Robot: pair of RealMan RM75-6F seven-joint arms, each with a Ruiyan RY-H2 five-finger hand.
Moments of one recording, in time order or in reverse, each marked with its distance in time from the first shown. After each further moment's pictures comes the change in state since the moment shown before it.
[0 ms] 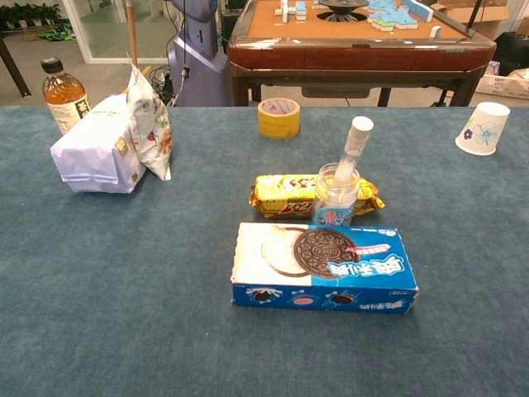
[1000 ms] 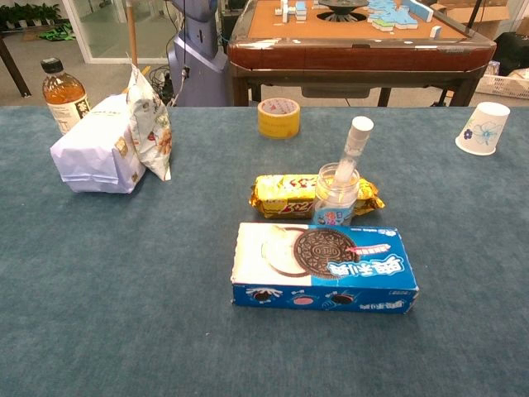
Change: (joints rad) left arm 0.000 0.021 0.001 -0.002 -0.013 -0.007 -0.047; right arm 0.084 -0.045 0.032 -0.024 -0.001 -0.095 -0.027
